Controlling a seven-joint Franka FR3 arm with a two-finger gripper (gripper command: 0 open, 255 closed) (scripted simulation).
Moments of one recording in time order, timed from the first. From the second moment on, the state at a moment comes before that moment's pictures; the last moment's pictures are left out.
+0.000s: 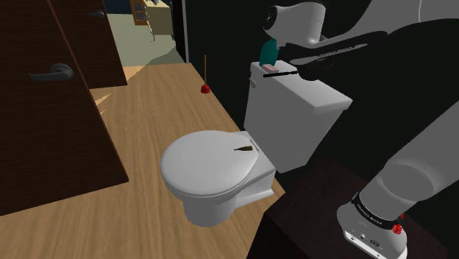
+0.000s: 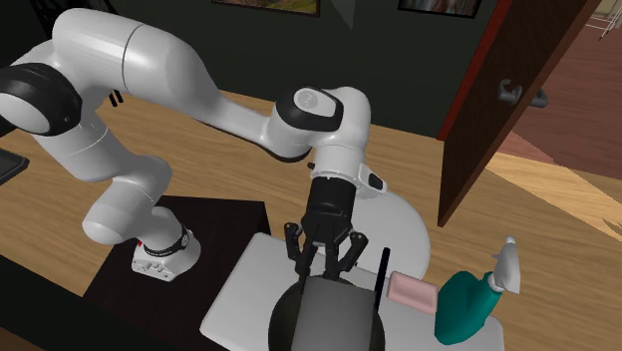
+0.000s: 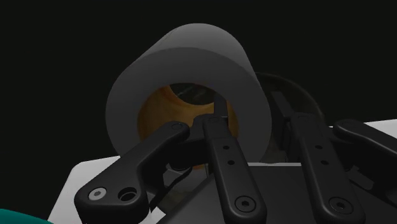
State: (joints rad) arm -0.13 -0.10 0.14 -2.02 -1.18 1.55 -0.90
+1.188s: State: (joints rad) arm -0.12 -0.08 0.14 -2.04 -1.18 1.55 -0.86
